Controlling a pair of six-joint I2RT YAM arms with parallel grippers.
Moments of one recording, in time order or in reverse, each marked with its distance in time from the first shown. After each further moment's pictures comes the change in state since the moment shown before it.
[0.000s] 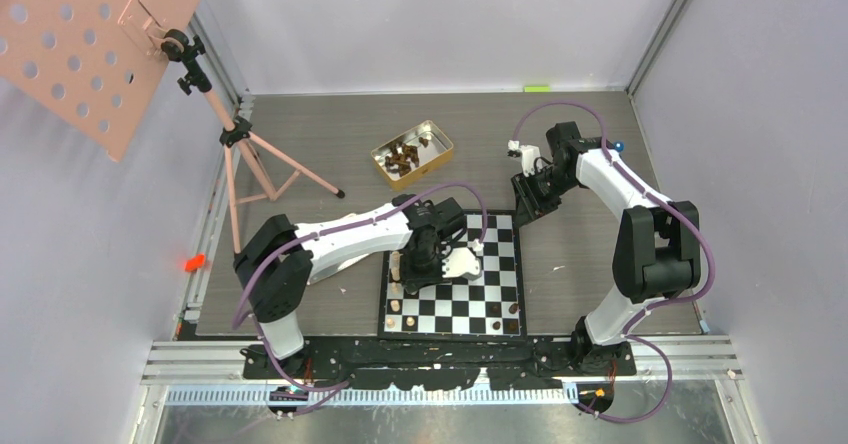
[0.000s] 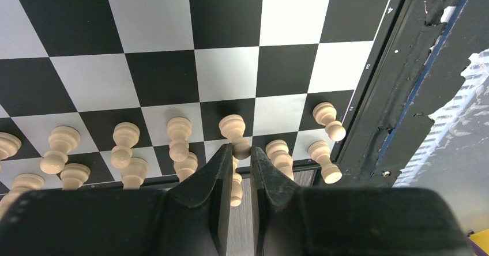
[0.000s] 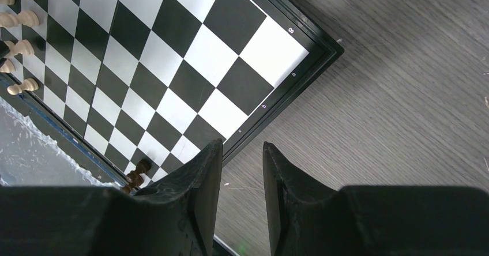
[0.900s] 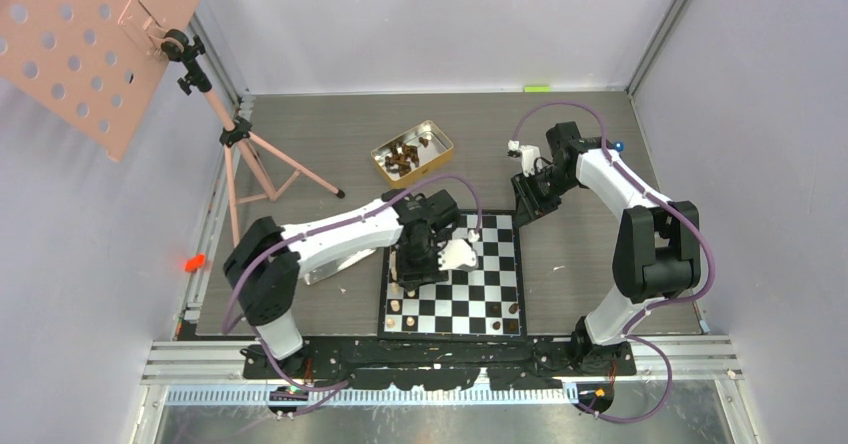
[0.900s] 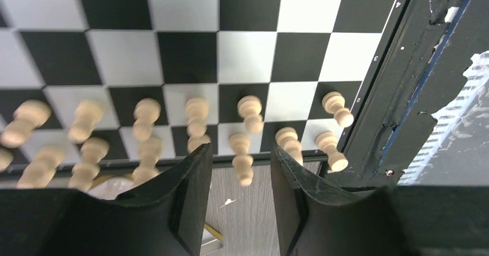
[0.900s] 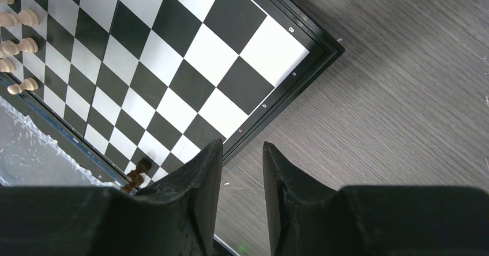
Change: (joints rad) left arm 0.026 -0.023 0.000 -0.003 -0.007 0.001; right arm 0.000 0.000 0.000 -0.001 0.000 -0.001
